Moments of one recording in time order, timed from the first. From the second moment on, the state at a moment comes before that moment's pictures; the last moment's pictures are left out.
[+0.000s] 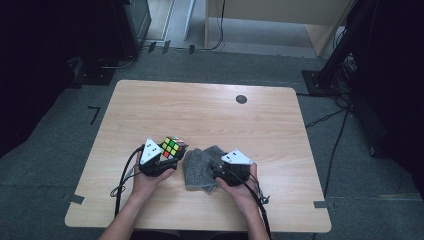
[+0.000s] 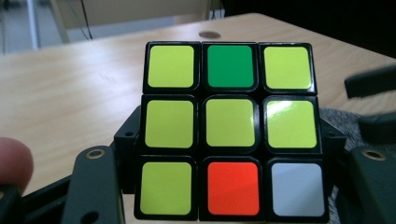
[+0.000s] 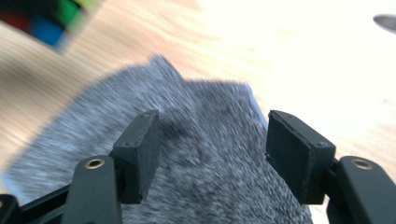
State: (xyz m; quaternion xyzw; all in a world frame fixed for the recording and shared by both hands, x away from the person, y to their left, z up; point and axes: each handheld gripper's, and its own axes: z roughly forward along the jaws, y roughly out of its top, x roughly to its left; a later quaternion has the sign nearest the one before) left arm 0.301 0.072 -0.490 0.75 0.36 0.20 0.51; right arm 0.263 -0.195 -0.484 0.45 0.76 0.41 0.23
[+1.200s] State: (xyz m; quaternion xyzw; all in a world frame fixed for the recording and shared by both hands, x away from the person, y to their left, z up) left arm 0.239 0.059 -0.473 0.78 0.17 0.22 0.55; right arm 0.229 -0.183 -0.442 0.39 0.71 0.58 0.11
